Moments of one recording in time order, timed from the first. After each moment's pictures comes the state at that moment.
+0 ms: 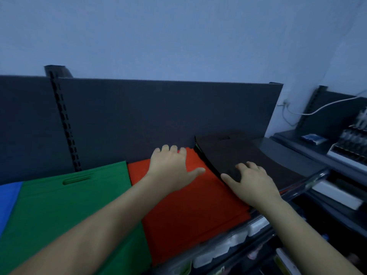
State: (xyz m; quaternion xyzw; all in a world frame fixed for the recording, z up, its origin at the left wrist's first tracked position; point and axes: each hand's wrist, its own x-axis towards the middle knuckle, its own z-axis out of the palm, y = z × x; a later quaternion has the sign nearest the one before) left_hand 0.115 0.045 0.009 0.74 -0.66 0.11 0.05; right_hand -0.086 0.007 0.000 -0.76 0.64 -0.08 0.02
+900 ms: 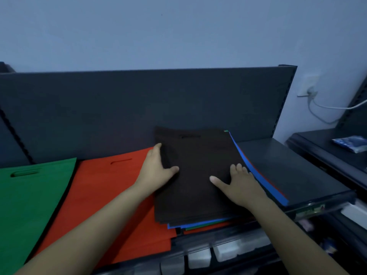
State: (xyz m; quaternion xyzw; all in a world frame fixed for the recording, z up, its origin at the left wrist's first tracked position) left_hand 0.006 -0.099 -0.054 0.79 -0.47 -0.07 0.40; right_hand -0.211 -0.191 -0.061 -0.84 0.53 -0.02 0.12
